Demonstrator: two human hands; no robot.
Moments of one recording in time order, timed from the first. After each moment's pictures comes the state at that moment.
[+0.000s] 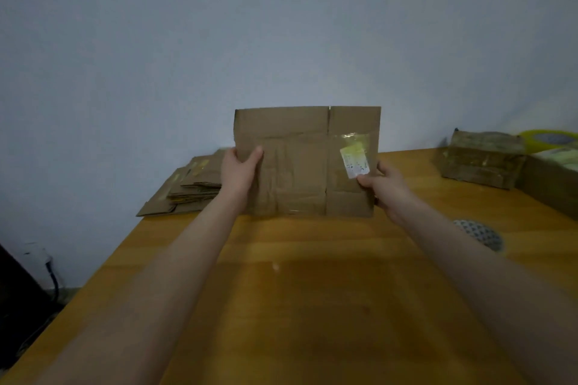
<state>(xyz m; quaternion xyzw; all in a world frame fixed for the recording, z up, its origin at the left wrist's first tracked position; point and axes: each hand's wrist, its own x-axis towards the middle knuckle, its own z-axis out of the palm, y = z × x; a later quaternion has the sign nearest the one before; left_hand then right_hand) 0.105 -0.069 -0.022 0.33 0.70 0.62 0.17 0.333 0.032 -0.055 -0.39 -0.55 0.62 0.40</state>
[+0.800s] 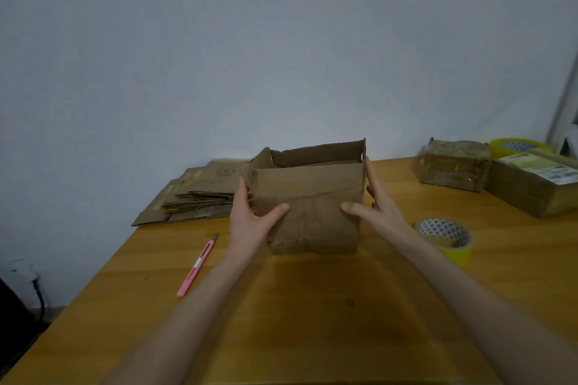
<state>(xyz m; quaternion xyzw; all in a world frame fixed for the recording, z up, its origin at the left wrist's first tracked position) 0.170 -0.127 -0.069 0.46 0.64 0.60 0.11 0.377 -0.010 -0.074 -0.31 -0.74 0.44 0.40</state>
